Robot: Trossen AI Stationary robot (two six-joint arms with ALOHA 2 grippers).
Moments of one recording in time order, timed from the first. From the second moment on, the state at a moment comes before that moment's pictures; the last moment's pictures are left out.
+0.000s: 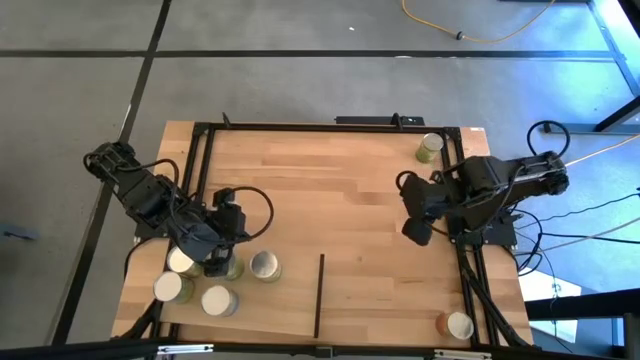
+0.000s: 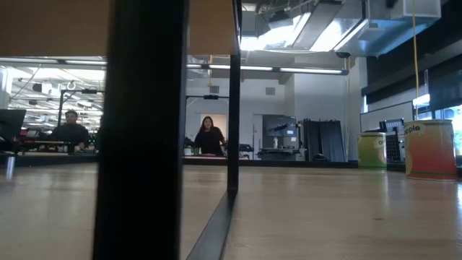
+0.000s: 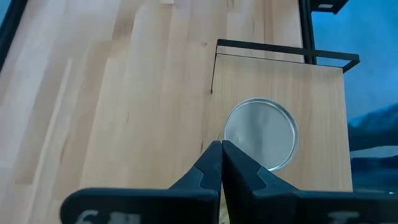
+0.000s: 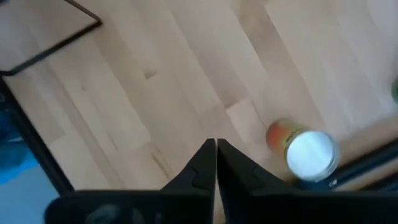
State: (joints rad) left arm -0.63 1.33 1.68 -1.30 -0.38 -0.60; right arm 0.29 1.37 1.60 -1.57 0.13 0.81
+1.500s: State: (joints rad) left arm -0.46 1.33 1.68 -1.26 -0.38 -0.68; right arm -0.12 1.20 0.86 -1.30 0.02 0.72
